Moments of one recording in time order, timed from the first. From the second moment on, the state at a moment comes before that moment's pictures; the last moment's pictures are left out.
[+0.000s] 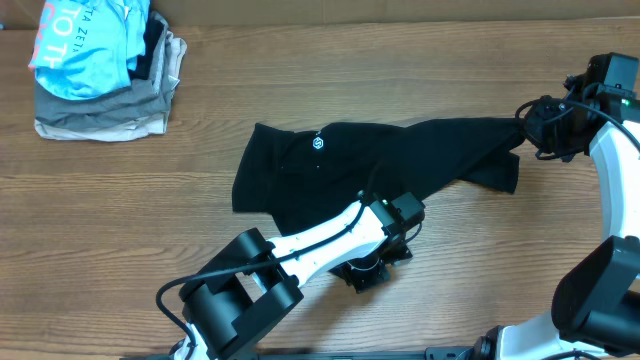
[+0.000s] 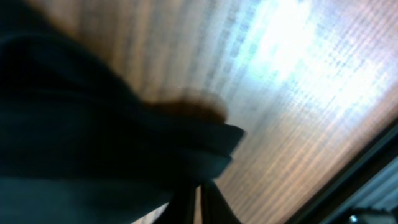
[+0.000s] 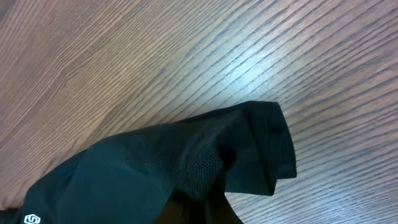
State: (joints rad) left arm -0.97 1.99 1.36 -1.10 0.14 0.15; right arm -0.31 1.73 1.46 -0.90 -0.23 0.36
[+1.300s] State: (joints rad) left arm -0.64 1.99 1.59 -1.21 0.11 0.06; right arm -0.31 1.73 1.46 -0.92 -0.23 0.33
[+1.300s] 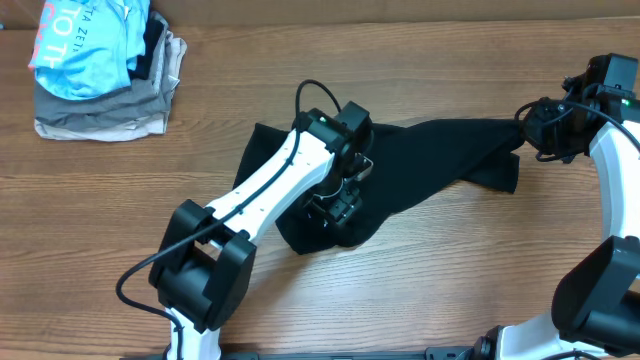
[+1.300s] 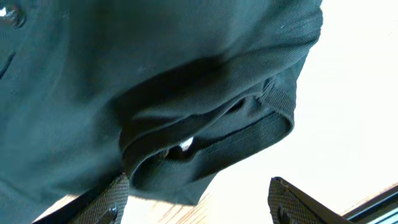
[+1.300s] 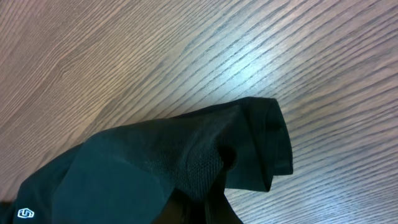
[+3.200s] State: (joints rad) left arm -0.48 1.99 1.88 -1.26 0.15 -0.16; right arm -0.31 1.73 1.46 -0.93 -0.33 0.32
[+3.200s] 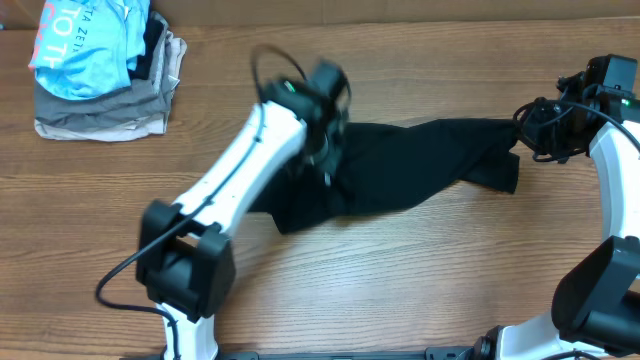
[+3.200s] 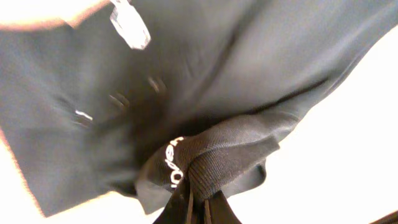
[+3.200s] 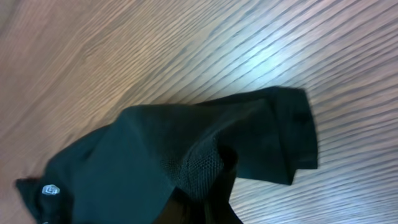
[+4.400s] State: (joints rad) left arm 0.14 1.75 2.97 -1.65 0.08 -0.15; right arm -0.35 1.28 2.26 -1.52 -0.25 0.20
